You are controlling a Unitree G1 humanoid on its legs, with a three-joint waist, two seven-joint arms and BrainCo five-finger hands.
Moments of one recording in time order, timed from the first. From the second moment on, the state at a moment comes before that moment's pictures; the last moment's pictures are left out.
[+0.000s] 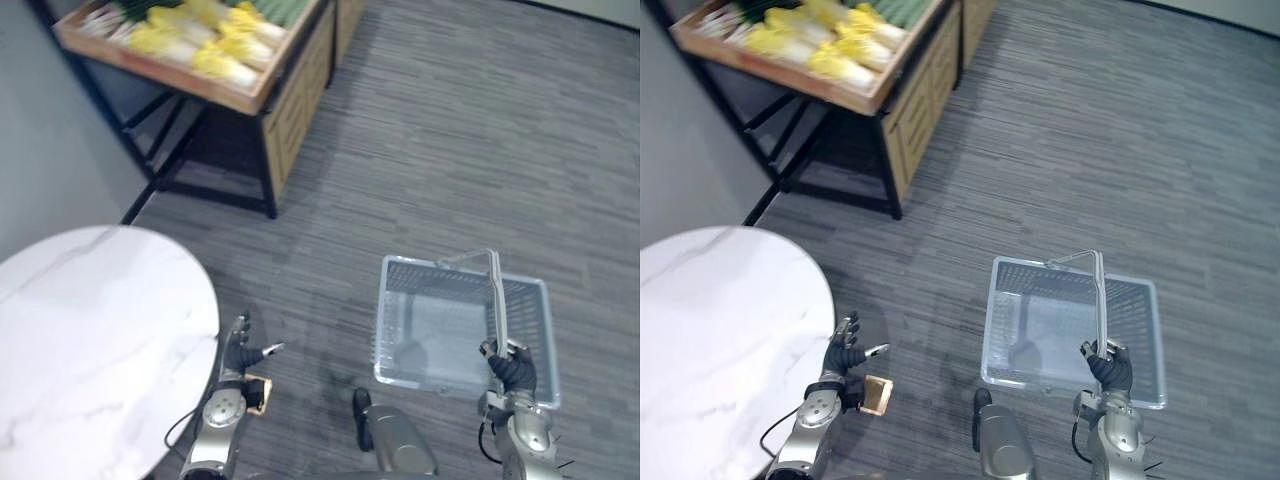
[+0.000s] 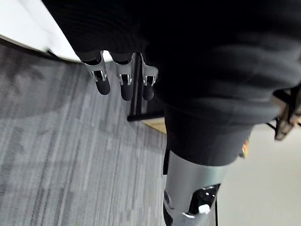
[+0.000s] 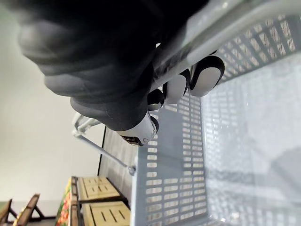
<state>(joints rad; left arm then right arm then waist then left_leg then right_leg) 0.08 0.08 -0.04 0.43 0.01 -0.16 0.15 0.25 -0.12 -0.23 0.13 0.16 -0.11 -0.11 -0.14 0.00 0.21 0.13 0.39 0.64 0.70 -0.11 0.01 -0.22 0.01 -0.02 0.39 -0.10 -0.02</state>
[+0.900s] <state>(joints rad) 0.10 0.08 -0.09 0.30 0.09 -0.18 0.27 0.17 -0.20 -0.10 0.14 0.05 -0.11 -0.09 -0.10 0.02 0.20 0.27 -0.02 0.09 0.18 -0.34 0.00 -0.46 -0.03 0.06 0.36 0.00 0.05</state>
